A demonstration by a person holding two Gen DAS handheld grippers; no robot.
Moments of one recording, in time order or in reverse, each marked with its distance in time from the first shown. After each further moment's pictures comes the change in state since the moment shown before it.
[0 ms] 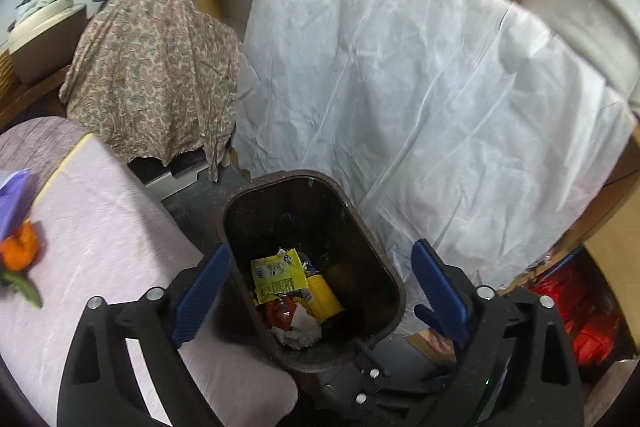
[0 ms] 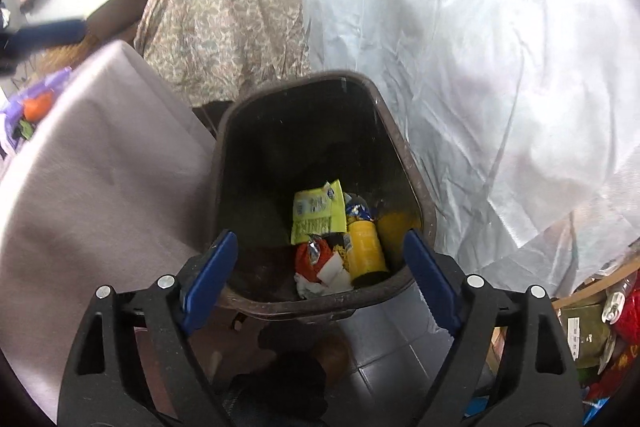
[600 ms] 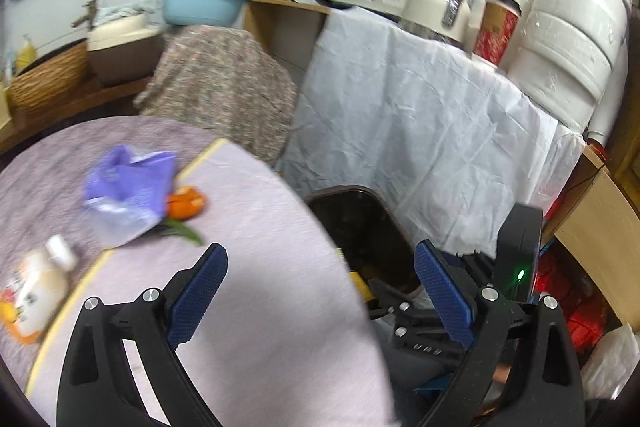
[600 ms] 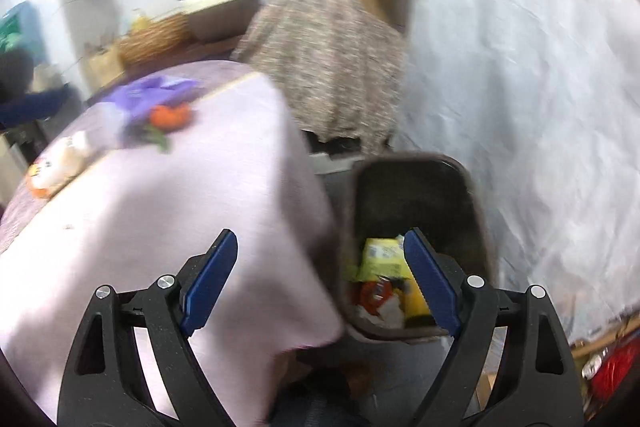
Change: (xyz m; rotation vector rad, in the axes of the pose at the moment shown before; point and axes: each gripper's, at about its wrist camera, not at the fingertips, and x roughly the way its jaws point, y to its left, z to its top) left arm -0.163 0.088 -0.055 -0.055 -0.139 0.067; right arm -0.087 0.127 0.033 -0.248 -0.099 0.169
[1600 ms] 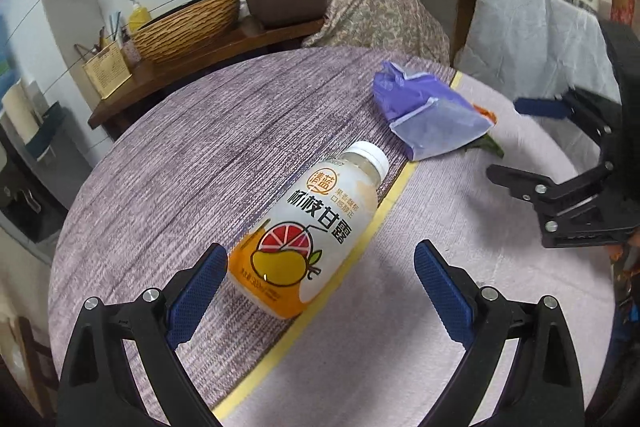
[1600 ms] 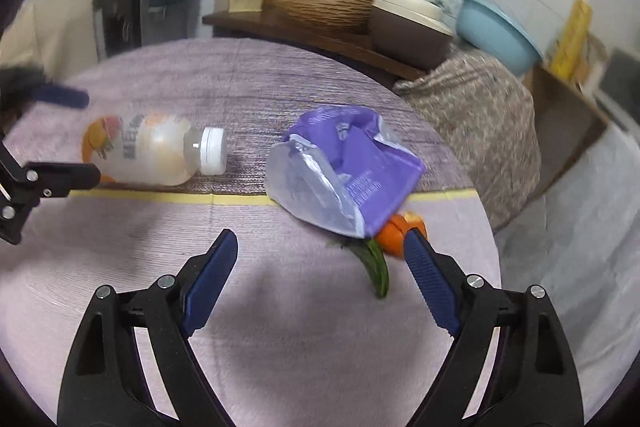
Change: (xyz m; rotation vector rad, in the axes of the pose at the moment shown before) left arm -0.051 0.213 -0.045 0.023 0.184 0.424; right arm 0.063 0.232 0.076 -0.597 0.015 0.145
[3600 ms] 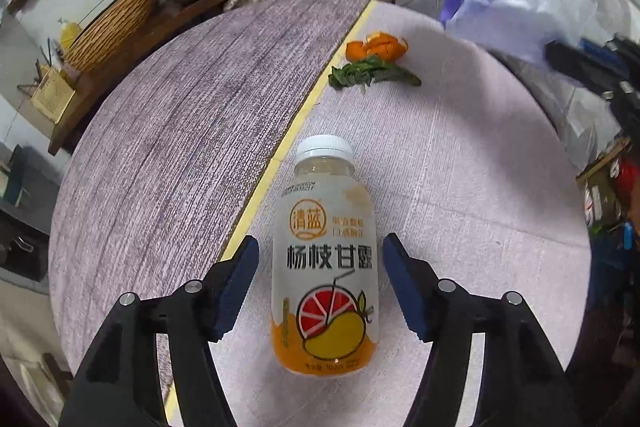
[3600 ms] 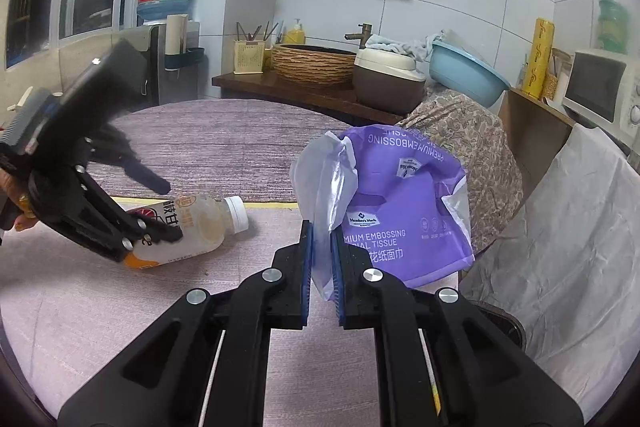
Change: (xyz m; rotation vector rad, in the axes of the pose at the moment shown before) left arm 0.005 -0.086 0.009 0.207 0.233 -0.069; right arm -0.119 -0.027 -0.053 0.107 -0.231 0.026
